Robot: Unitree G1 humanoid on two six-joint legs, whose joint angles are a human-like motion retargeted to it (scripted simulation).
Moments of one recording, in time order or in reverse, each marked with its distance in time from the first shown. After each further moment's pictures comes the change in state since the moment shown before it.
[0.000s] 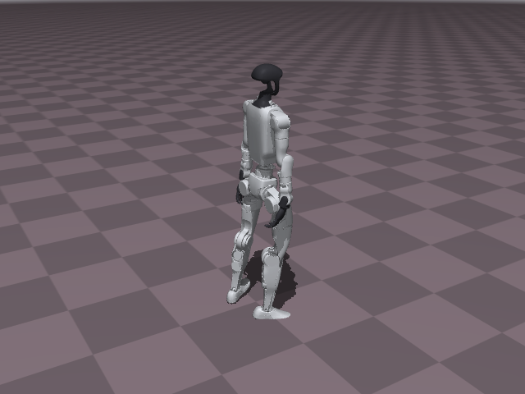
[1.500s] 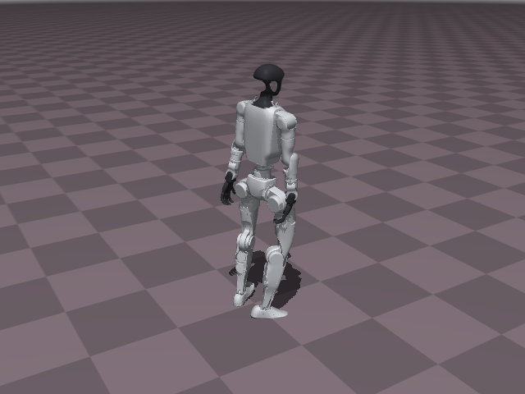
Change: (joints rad) left arm -0.013 0.036 -0.078 0.137 -0.318 -0.171 0.239; right arm -0.090 0.073 0.003 -0.021 -0.001 -0.120 -0.039; waist 0.039 0.019 0.122; left_leg -0.038 -0.042 -0.118 0.104 0.004 0.058; right_leg 0.074 -0.023 -0.137 0.136 -0.082 -0.027
